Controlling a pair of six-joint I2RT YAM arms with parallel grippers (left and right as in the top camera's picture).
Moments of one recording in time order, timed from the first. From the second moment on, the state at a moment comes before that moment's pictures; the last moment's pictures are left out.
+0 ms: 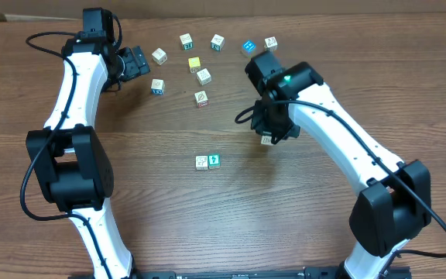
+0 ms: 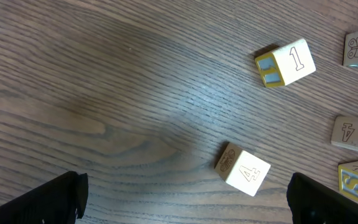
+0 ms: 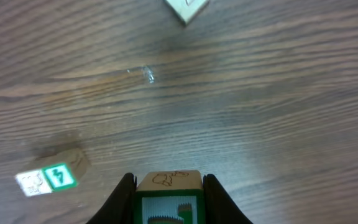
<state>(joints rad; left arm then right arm) 0.06 2.16 1.86 -0.85 0.01 -0.37 0.50 1.88 1.62 -1.21 0.04 0.71</state>
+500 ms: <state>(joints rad) 0.06 2.16 1.86 -0.85 0.01 -0.37 0.51 1.89 1.50 -1.09 0.00 0.73</state>
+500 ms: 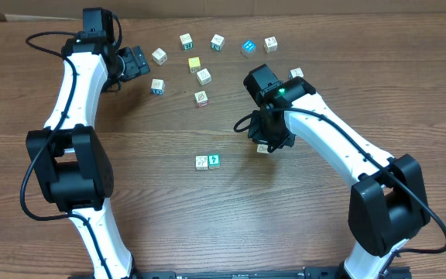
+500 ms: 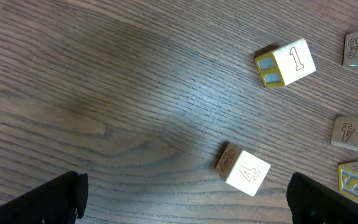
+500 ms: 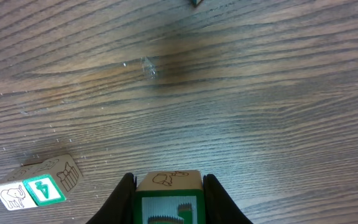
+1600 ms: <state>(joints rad) 0.06 2.16 1.86 -0.85 0.01 -0.37 0.56 1.89 1.50 -1.06 0.01 0.73</state>
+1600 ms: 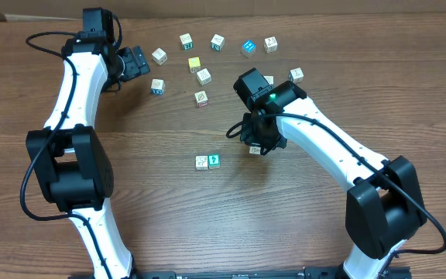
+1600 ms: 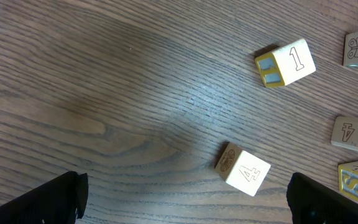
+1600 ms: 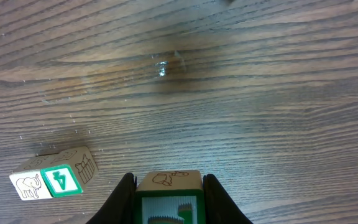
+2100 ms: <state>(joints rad) 0.06 2.16 1.86 -0.85 0.01 -0.37 0.56 1.89 1.50 -1.06 0.02 0.73</state>
